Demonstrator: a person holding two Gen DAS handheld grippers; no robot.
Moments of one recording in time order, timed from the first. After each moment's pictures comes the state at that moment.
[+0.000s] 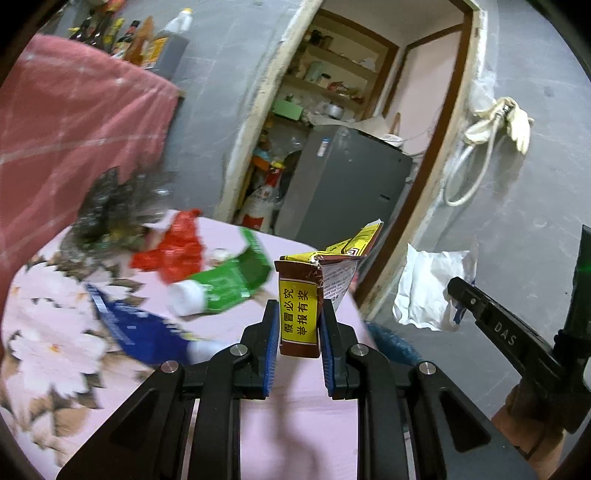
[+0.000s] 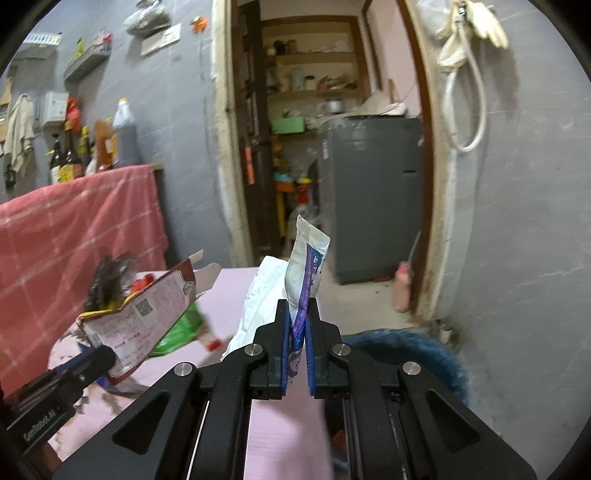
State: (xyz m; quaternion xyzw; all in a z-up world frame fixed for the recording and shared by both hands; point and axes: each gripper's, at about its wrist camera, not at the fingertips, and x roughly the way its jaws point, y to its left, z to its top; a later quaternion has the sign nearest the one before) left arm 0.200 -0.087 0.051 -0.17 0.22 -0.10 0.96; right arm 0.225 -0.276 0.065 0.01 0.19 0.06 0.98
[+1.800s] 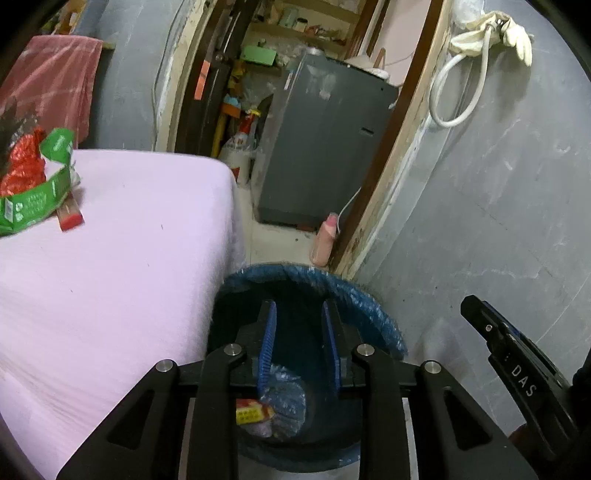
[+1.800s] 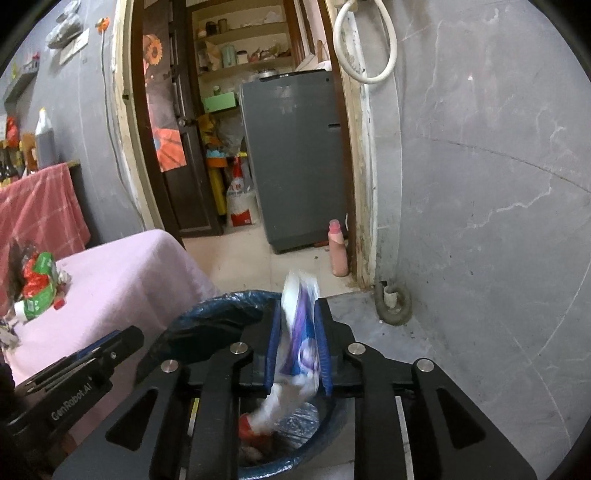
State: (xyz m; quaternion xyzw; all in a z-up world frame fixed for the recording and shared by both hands) left arm 0.296 -0.266 -0.027 -0.12 0.30 -0.12 0.94; right arm 0.266 -0.454 -0.016 0.06 0.25 0.00 0.97
